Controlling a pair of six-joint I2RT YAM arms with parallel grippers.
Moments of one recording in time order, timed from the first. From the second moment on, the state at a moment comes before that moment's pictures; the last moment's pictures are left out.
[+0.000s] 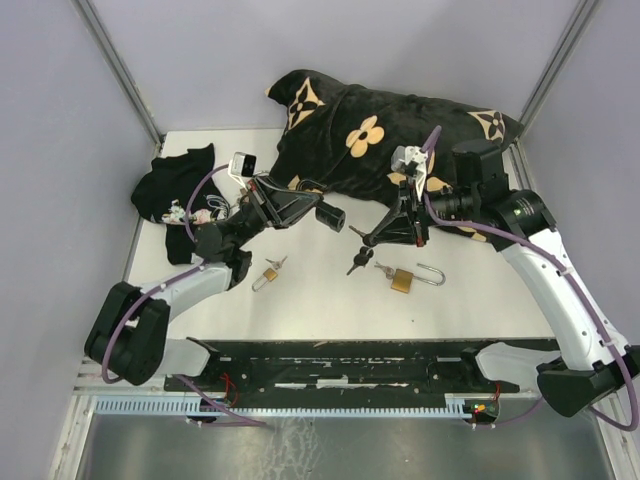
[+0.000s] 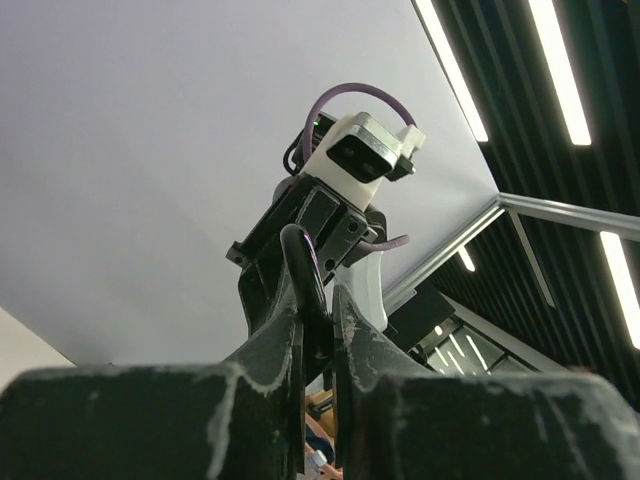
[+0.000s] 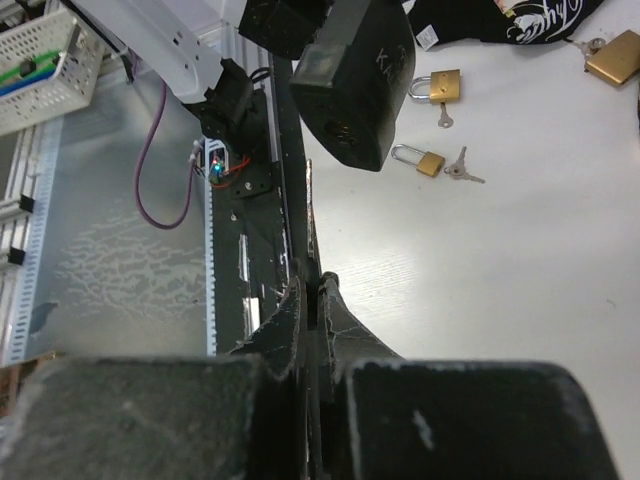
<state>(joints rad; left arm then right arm) -0.47 1.32 0.63 1.45 0.58 -1.65 0.45 1.20 1.47 -0.88 -1.00 -0.25</state>
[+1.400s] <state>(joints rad) -0.52 1.33 0.57 0.59 0.59 -0.78 0.32 1.40 1.25 -0.58 -1.12 -0.06</state>
